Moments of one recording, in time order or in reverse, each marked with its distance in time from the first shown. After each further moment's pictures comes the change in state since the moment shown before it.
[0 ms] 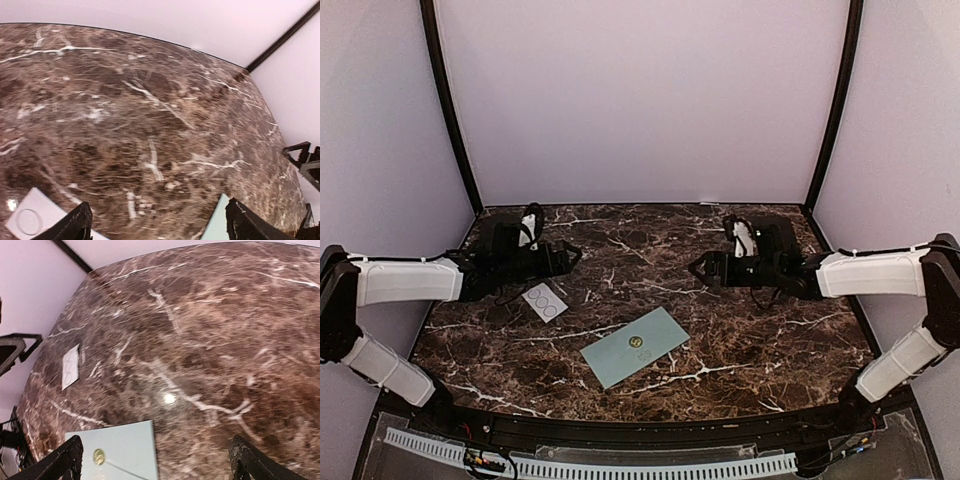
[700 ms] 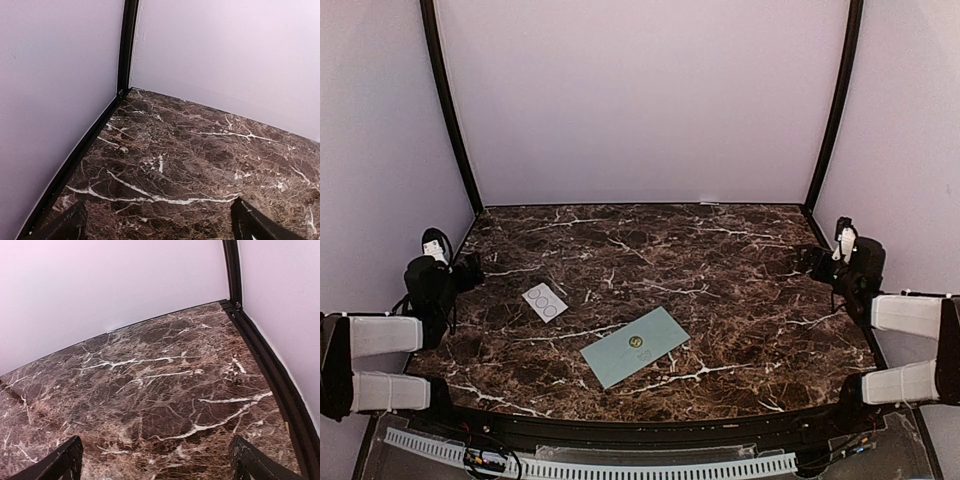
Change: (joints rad) left arm 0.595 -0.318 -0.526 0.491 -0.206 0.293; right arm -0.712 -0.301 -0.384 0.296 0.023 -0.209
